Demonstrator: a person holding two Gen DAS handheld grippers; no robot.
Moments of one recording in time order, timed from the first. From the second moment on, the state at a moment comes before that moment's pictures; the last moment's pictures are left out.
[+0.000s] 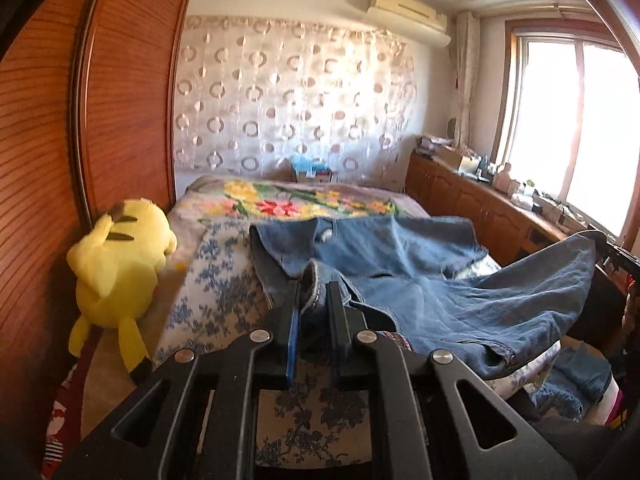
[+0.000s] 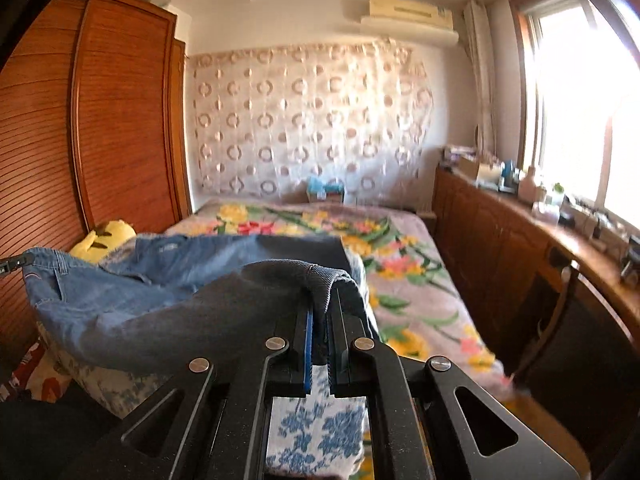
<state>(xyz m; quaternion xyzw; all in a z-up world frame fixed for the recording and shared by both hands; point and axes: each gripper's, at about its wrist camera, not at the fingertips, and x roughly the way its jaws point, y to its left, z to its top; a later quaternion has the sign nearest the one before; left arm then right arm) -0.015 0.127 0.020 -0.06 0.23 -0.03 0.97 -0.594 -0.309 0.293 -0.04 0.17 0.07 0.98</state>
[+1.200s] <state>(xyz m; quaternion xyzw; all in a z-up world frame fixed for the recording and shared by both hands) 0.114 0.137 0.013 -0.03 0.25 0.00 0.97 -0.443 -0.279 0.287 -0.06 0.22 0.05 0.97</state>
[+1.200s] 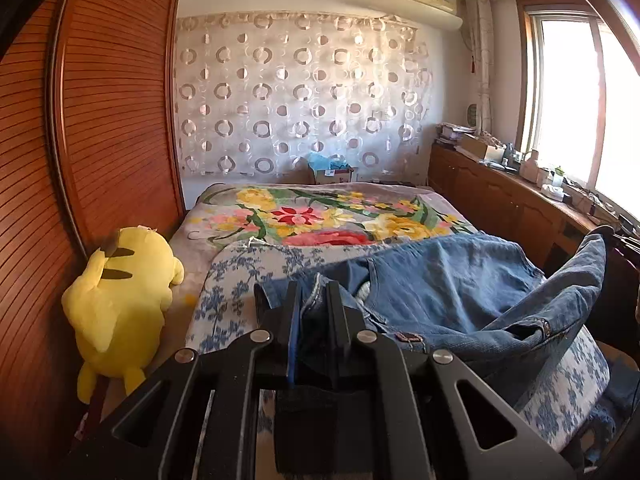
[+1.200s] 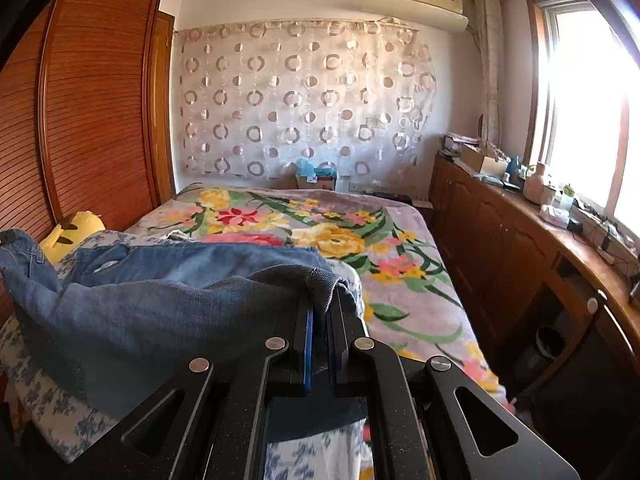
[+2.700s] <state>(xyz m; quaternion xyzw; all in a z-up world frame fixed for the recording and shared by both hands) 0.244 0.161 -0.026 -0.01 0.32 0.02 0.95 -0.298 -0.255 0.269 -0.06 0.31 0.07 0.95</state>
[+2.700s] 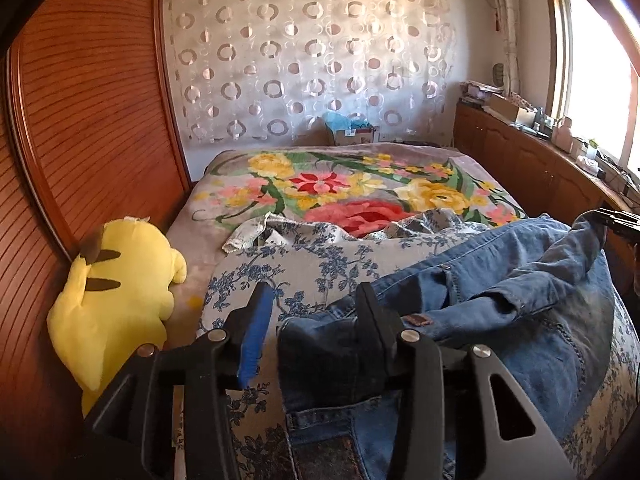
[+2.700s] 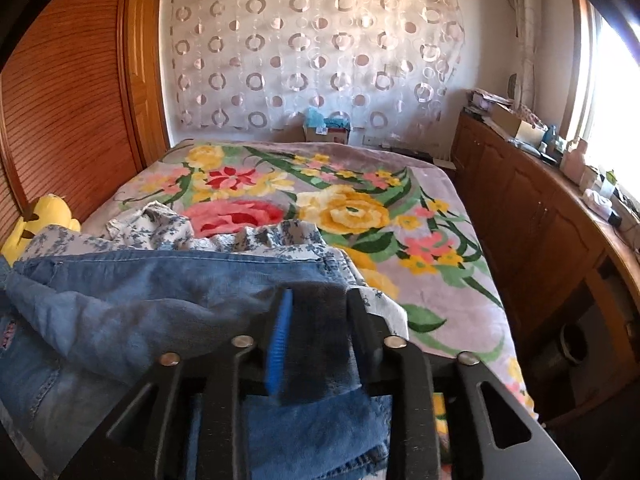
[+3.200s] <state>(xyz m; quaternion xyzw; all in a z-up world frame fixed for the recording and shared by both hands) 0.243 0.095 -0.041 0.03 0.34 -0.05 0.94 -0.326 -0.244 0.255 -0.08 0.33 0.12 0.93</state>
